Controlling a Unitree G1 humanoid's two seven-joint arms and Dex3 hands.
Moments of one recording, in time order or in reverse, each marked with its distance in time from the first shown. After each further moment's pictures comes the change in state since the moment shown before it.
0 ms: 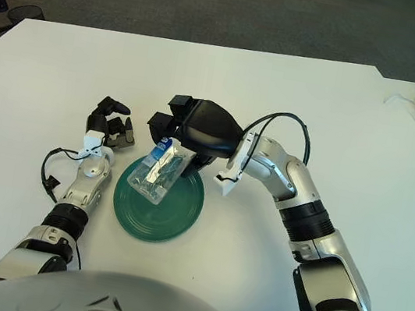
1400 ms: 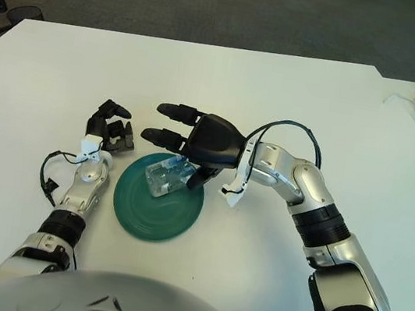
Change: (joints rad) left arm 0.038 -0.009 -0.009 -0.070 -0.004 0.007 -0.027; right arm 0.009 -0.061 0.027 0.009 -0.133 -0.032 -0.023
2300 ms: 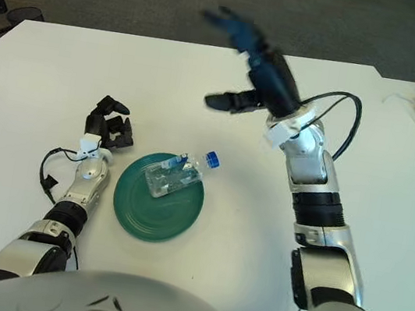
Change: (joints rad) left arm -0.077 0.017 0.034 0.201 -0.020 -0.175 -0.001; right arm -0.113 0.207 -0.368 0.170 0.670 0.233 -0.152
